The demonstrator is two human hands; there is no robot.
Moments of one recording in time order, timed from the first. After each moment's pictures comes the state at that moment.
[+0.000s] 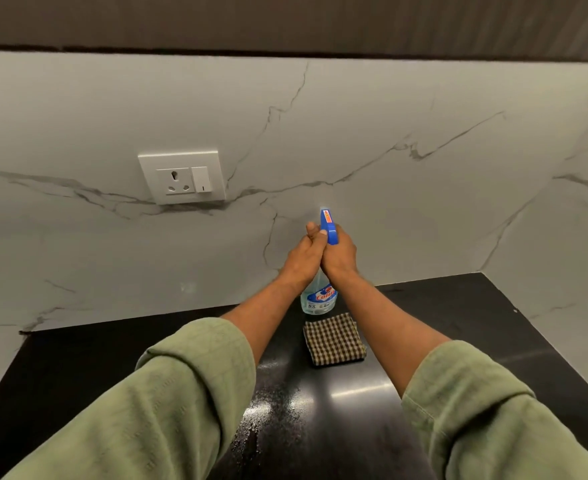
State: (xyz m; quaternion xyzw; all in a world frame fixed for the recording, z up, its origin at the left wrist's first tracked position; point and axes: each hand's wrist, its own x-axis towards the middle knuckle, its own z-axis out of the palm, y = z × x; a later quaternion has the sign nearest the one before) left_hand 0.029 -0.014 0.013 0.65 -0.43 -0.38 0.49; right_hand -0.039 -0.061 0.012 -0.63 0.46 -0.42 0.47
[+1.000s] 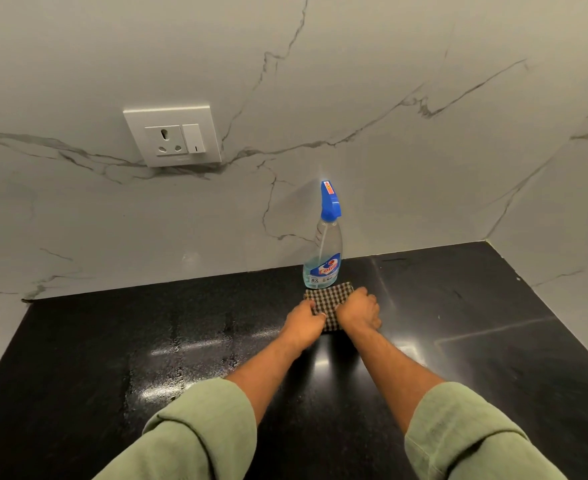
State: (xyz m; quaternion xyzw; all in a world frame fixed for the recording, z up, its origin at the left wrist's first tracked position) left_hand -0.012 0.077 -0.105 0.77 -0.37 -0.44 0.27; right_hand -0.105 -0.004 -0.119 -0.61 0.73 -0.06 0.29
